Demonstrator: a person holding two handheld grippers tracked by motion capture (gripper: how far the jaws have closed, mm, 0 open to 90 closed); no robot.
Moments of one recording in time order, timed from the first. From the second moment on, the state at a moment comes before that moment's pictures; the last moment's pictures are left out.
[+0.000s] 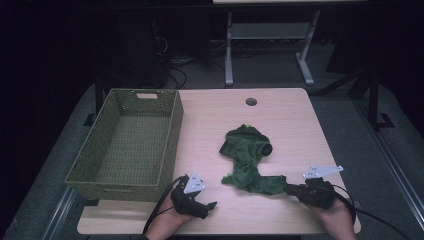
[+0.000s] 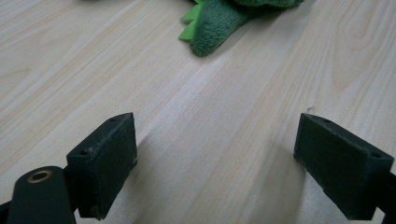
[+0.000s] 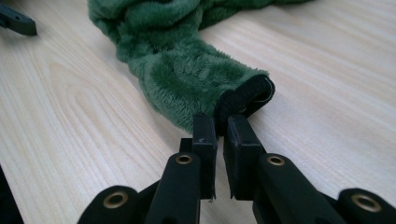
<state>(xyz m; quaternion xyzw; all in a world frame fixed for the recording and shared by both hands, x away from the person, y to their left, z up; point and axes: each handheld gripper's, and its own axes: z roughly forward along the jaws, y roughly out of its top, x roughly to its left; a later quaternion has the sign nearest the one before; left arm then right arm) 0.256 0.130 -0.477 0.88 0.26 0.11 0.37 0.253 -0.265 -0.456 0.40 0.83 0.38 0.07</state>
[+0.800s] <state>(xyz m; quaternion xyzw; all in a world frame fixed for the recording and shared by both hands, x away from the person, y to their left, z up) 0.256 0.130 -0.477 0.88 0.26 0.11 0.37 0.245 -0.254 -0.418 0.35 0.83 0.43 0.10</state>
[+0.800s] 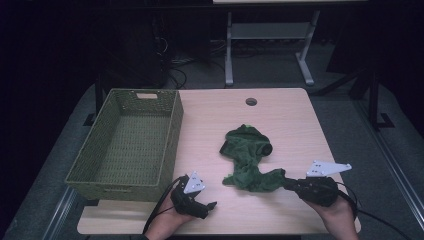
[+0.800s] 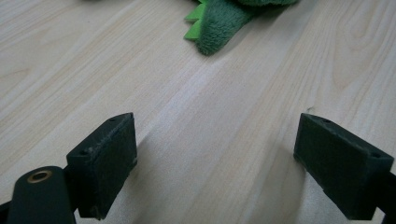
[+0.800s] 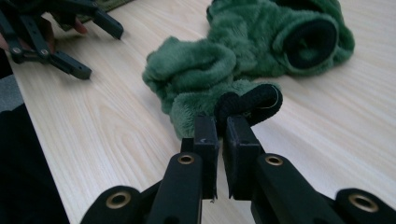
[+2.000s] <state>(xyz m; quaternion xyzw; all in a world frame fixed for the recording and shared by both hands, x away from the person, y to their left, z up) 0.257 0.130 -0.477 0.88 0.26 0.11 0.37 0.302 -0.170 -0.400 0.28 0.84 0.47 0.08</state>
